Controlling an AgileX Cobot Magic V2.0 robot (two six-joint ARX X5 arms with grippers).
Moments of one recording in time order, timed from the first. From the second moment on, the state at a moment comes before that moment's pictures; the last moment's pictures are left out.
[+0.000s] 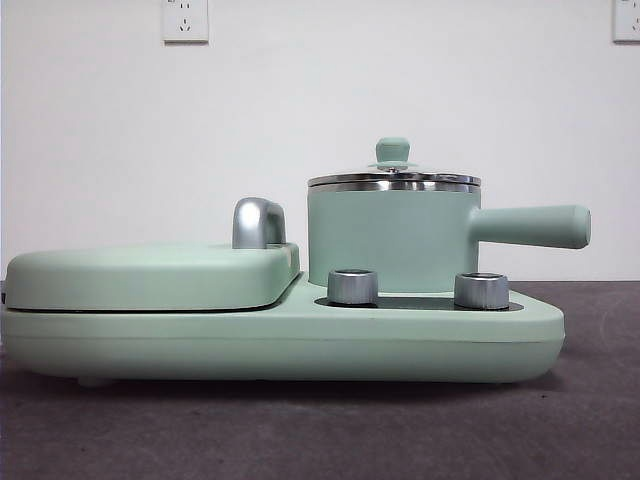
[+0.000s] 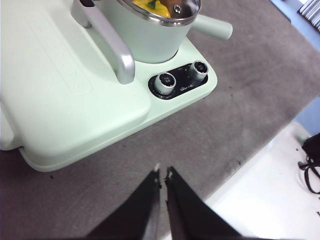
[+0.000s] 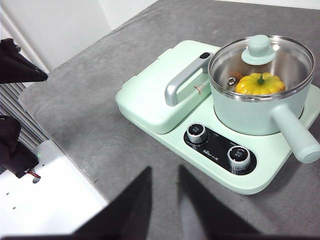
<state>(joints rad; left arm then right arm) -0.54 0.51 0.87 -0.95 0.30 -0.20 0.74 0.39 0.93 -0.93 -0.16 0.26</state>
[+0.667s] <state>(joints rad) -0.47 0.47 0.84 -0.94 0.31 -0.21 0.74 0.39 0.93 -0.93 -0.16 0.26</state>
